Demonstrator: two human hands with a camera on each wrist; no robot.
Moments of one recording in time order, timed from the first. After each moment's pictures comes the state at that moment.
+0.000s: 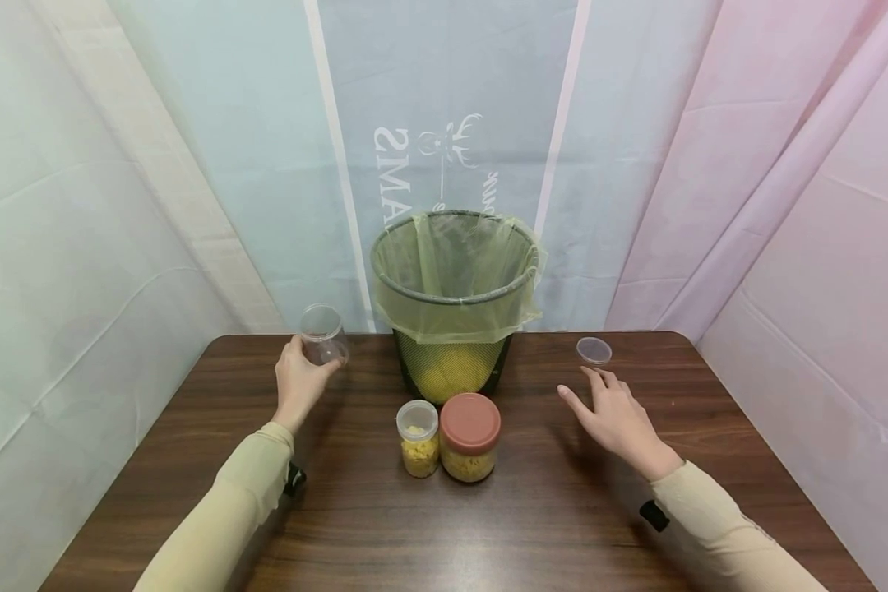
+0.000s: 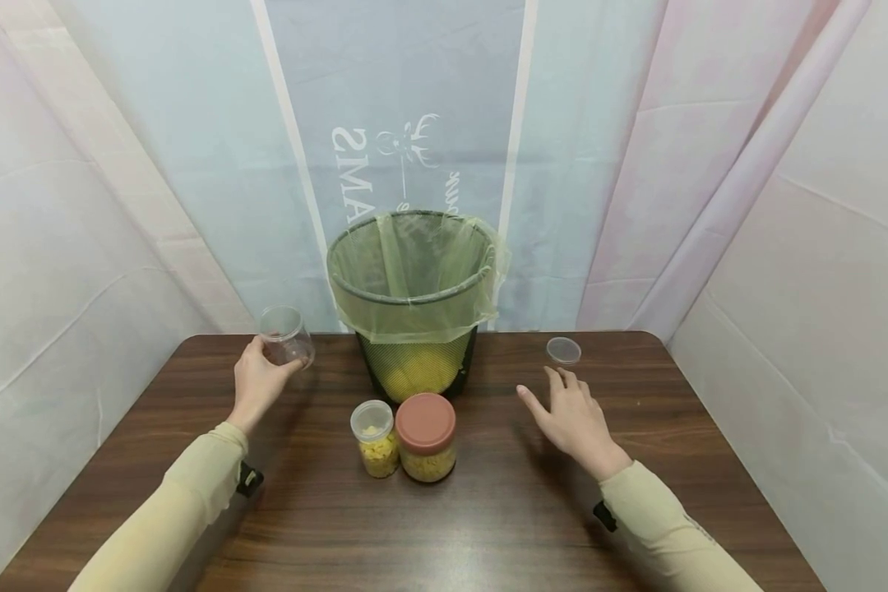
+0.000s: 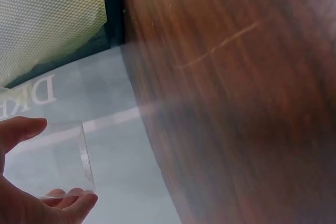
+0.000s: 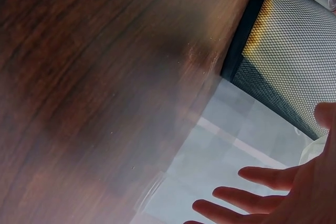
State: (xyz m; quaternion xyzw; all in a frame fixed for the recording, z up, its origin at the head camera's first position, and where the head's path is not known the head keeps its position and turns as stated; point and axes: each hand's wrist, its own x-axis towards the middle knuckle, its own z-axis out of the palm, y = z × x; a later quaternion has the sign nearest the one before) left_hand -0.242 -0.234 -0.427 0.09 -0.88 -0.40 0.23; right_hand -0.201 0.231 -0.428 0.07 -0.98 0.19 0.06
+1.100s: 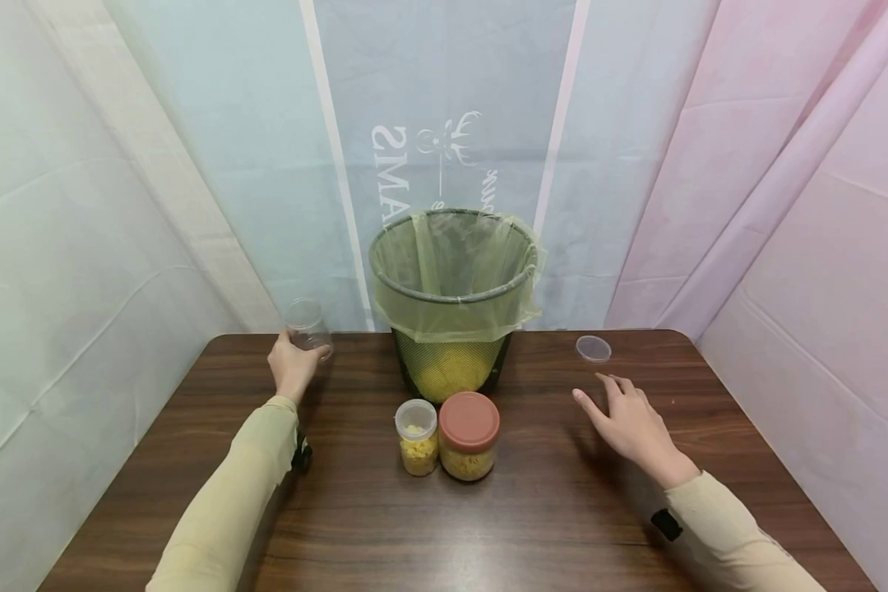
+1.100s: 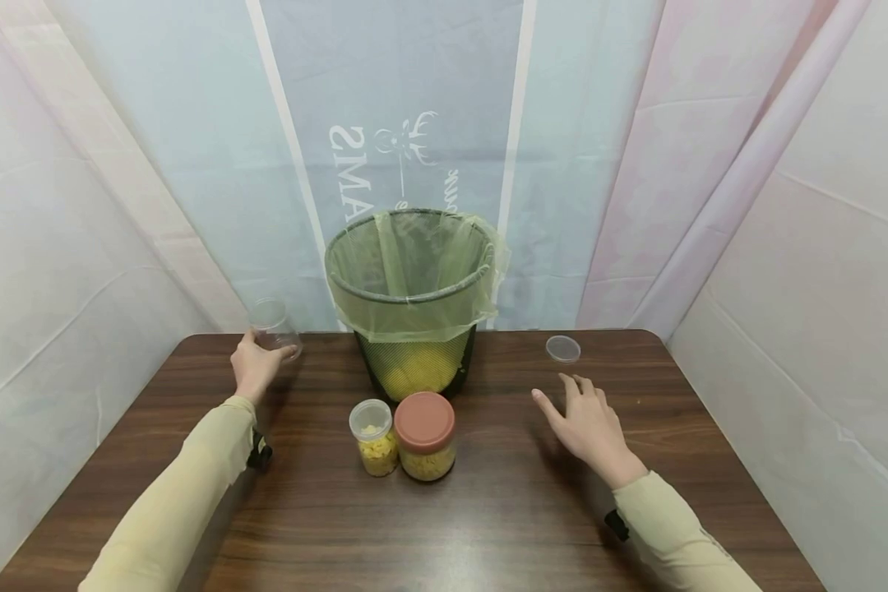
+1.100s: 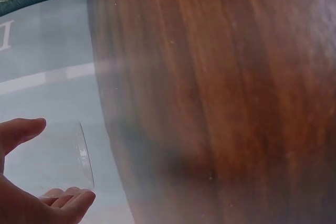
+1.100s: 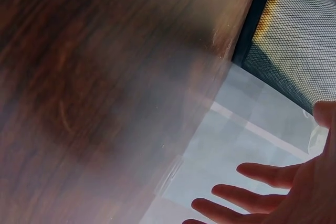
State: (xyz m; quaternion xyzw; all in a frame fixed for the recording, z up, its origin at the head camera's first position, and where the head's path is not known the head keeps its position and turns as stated) left_hand -0.283 -0.258 -0.445 0.17 -0.86 -0.44 0.20; right_hand -0.193 0.250 -0.430 0.05 -0.98 0.19 0.05
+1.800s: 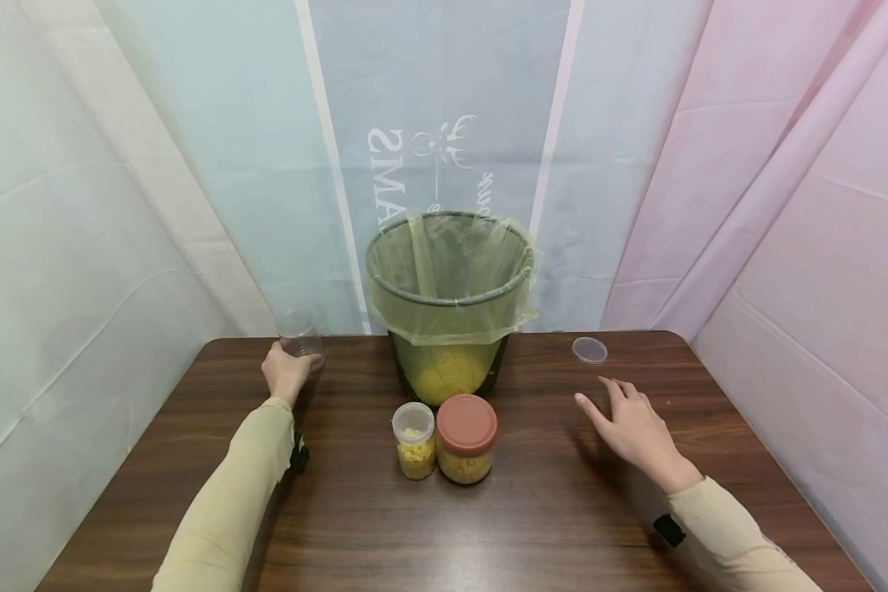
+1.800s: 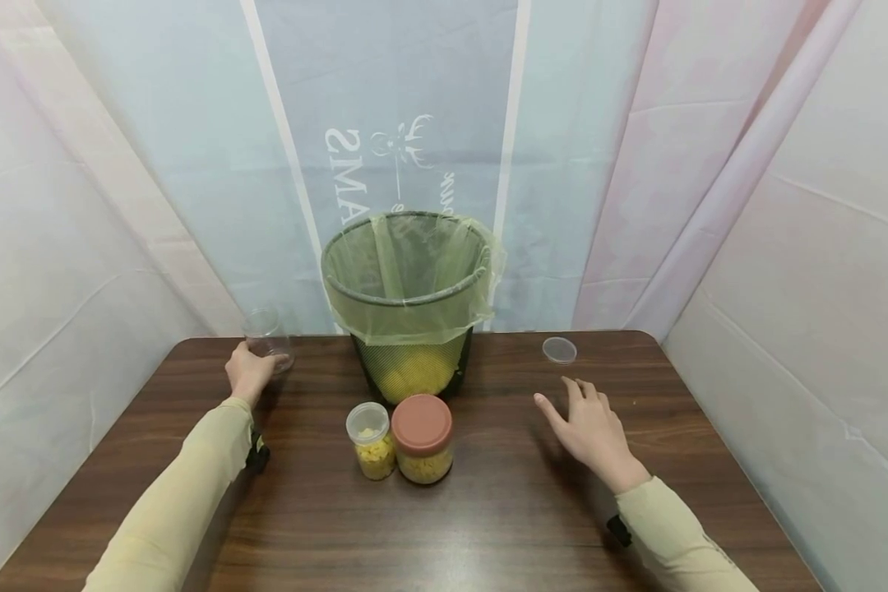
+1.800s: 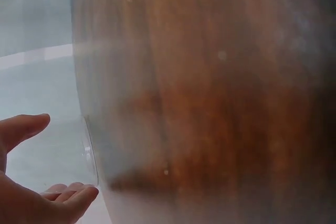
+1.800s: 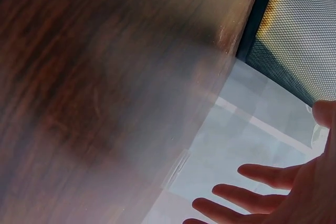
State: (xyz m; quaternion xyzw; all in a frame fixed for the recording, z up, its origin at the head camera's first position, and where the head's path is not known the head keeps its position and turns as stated) left_hand -0.291 -0.271 -0.456 0.22 -0.86 -0.44 0.15; right_hand -0.189 0.257 -0.433 0.04 -0.98 0.18 0.06
